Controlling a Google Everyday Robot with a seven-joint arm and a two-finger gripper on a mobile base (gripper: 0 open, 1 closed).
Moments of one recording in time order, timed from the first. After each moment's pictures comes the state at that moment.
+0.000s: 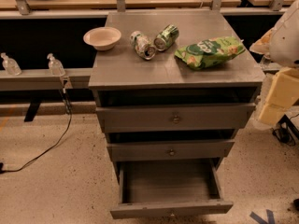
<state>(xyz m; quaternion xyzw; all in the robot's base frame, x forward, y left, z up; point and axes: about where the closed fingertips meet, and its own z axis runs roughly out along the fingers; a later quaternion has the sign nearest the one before) 0.438 -0.217 0.977 -0.60 0.78 -0.04 0.16</state>
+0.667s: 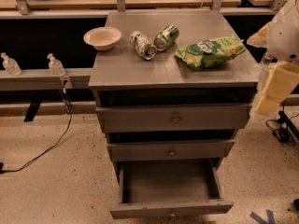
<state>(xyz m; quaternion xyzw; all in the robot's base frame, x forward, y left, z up) 0.460 -0.219 0.978 -0.61 0.77 -0.05 0.18</state>
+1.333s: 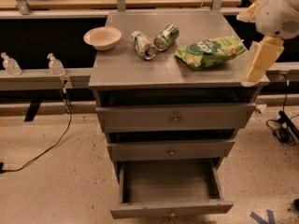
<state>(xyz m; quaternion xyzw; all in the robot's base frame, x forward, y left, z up) 0.553 -0.232 0.984 -0.65 0.72 -0.07 0.23</state>
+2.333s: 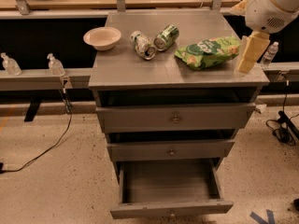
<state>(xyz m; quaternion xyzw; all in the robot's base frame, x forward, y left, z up) 0.608 -0.234 0.975 -0.66 0.71 -0.09 0.25</state>
